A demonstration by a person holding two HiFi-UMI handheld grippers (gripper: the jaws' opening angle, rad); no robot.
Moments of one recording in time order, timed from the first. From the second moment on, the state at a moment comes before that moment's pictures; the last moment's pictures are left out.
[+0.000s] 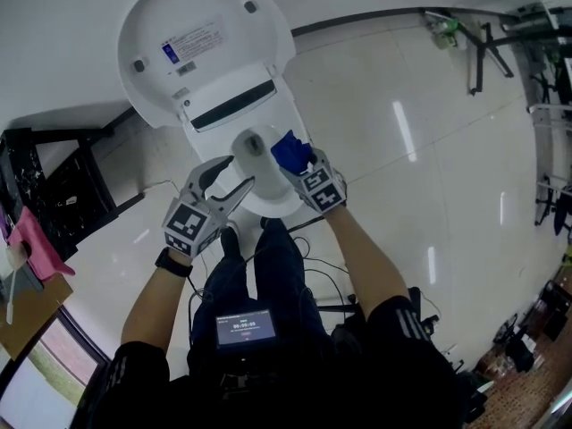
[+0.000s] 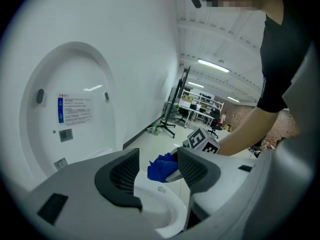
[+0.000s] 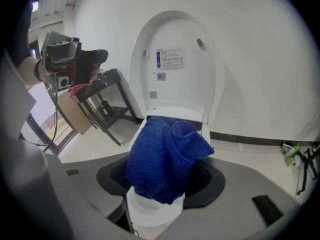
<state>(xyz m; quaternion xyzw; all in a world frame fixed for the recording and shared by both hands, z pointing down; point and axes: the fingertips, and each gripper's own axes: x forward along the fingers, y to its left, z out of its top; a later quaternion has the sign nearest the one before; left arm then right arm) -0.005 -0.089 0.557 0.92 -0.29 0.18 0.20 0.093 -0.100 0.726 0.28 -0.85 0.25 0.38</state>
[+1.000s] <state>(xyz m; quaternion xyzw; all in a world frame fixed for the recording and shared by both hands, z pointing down) -0.127 0.120 0.323 0.96 -0.26 0.10 0.06 -0.009 0.087 0.340 0.41 -0.89 0.10 0.15</state>
